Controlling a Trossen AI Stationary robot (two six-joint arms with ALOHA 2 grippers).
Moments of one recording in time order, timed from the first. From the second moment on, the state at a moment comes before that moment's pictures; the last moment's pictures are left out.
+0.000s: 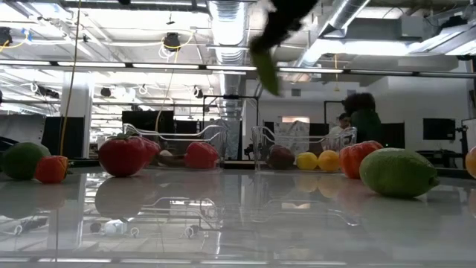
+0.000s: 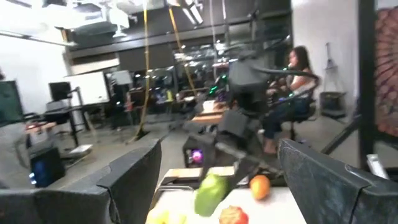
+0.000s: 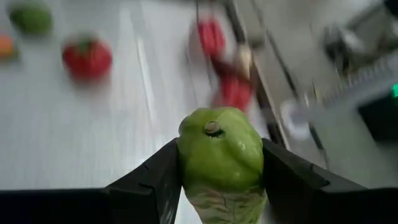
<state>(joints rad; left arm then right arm) 0.17 0.60 0.65 0.16 0.02 0.12 -0.02 1.57 1.43 -0.61 0.45 -0.14</state>
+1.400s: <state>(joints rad) 0.18 0.50 0.60 0.08 -0.09 0.08 -0.05 1.88 1.77 -1.16 0.18 0.06</state>
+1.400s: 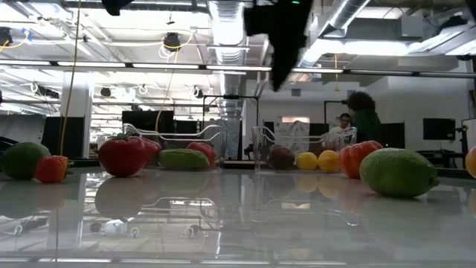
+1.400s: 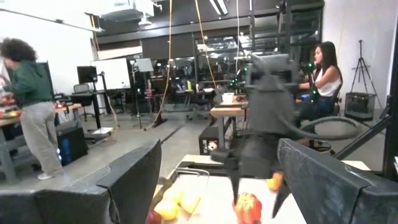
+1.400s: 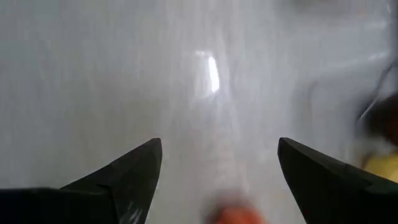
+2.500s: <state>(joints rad) 0.18 0.50 0.60 0.05 -0.11 -0.01 0.56 1.85 1.28 -0.89 0.29 0.85</state>
